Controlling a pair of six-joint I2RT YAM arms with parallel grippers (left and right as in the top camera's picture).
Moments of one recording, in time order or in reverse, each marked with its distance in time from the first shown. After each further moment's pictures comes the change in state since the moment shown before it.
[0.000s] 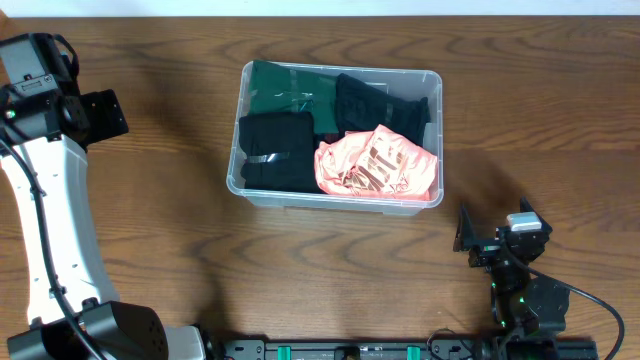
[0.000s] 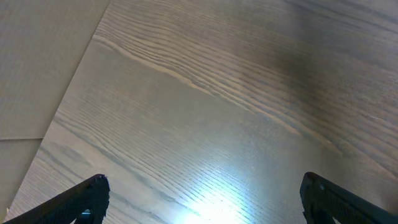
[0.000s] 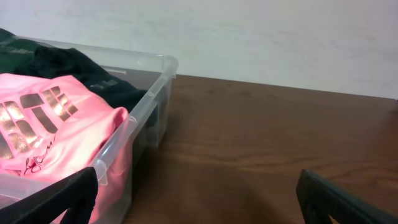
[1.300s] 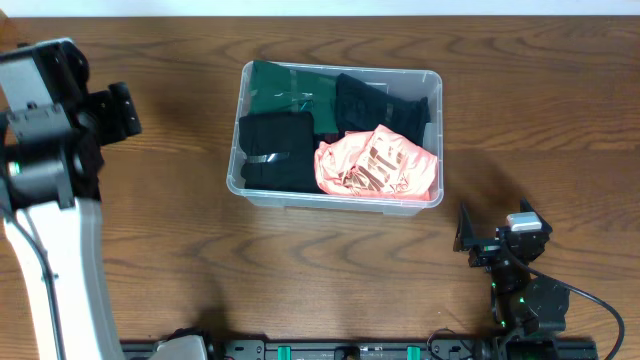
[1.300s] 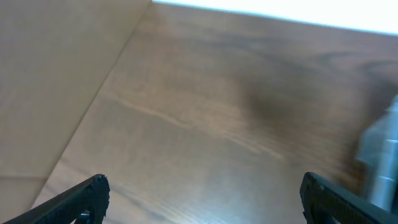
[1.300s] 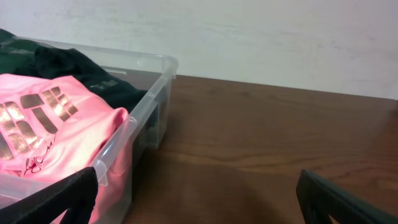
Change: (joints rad) left arm -0.128 -0.243 0.000 -0.001 0.000 0.000; right arm 0.000 0.000 0.000 0.002 0.000 0.000
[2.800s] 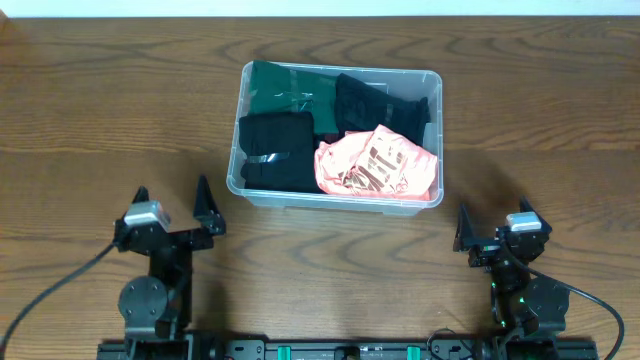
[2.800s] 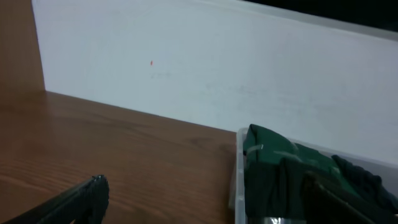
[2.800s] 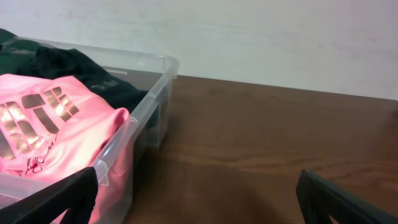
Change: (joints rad) left arm -0.232 -1.146 -1.363 0.985 0.158 -0.237; right arm 0.000 0.000 -0.001 0.002 -0.003 0.000
